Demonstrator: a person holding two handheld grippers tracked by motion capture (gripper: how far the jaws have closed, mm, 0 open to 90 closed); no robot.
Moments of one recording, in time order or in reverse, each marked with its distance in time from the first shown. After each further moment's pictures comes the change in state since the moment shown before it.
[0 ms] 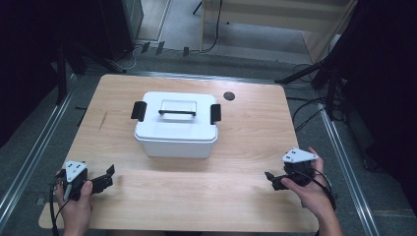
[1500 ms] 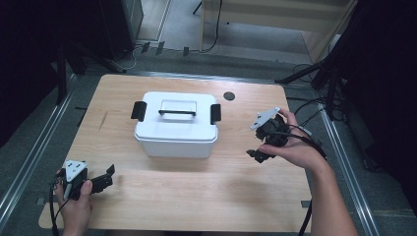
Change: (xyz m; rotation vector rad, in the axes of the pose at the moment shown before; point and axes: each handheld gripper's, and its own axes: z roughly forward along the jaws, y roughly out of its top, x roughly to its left) left arm 0.001 0.001 0.001 -0.001 -0.010 0.002; right arm 0.006 0.140 0.008 0.213 0.167 -0.332
